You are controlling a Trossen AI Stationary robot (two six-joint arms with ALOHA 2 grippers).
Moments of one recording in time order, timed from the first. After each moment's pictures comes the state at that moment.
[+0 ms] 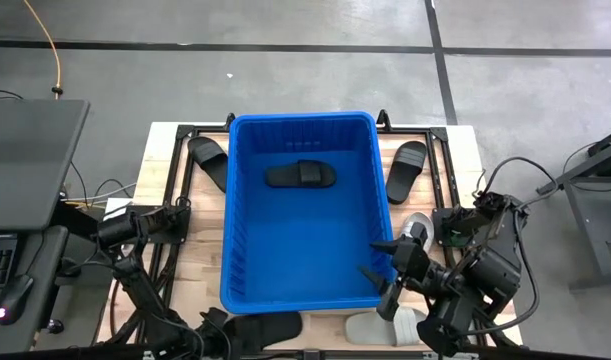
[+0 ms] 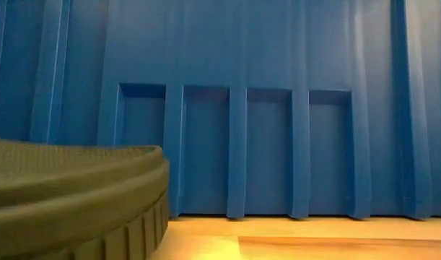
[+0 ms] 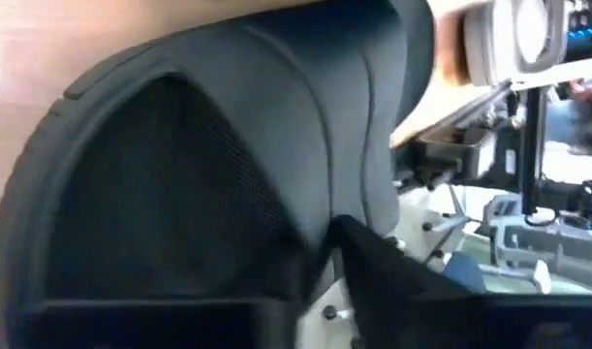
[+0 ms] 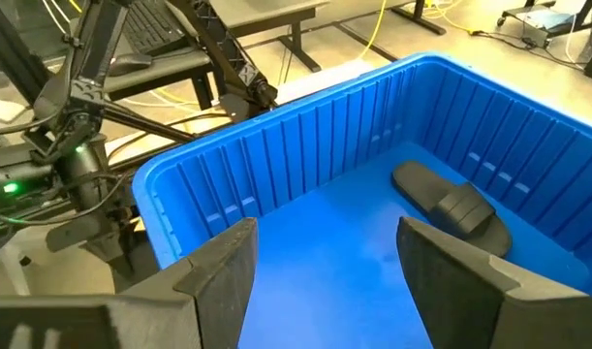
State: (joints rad) left arm -1.03 1.97 1.24 -0.43 -0.73 -2.38; right arm 0.86 1.85 2.31 -1.54 1.04 1.12
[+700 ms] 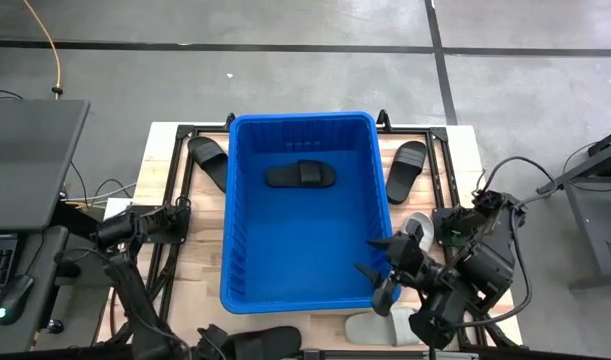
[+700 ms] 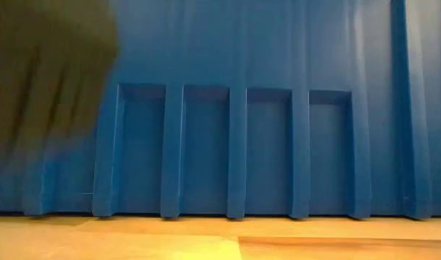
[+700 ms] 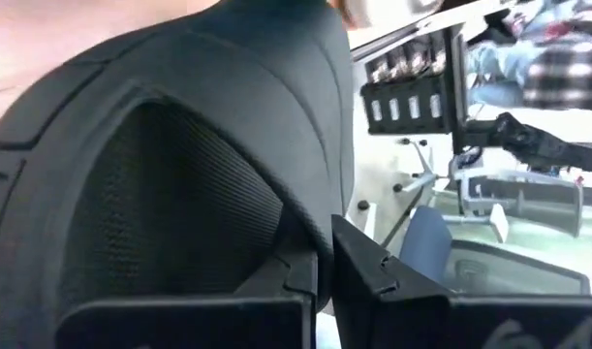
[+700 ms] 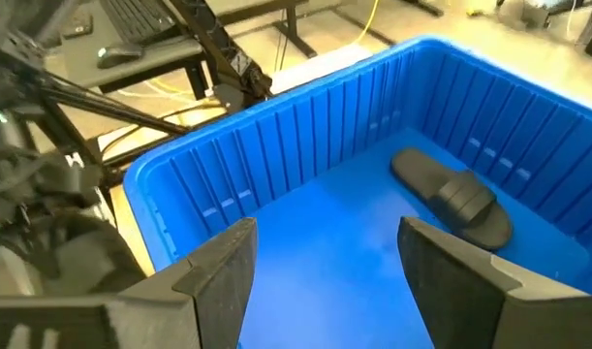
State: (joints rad) left arm -1.05 1.97 1.54 -0.59 -0.76 -2.20; right arm 0.82 1.85 2.31 -1.54 0.99 1.12
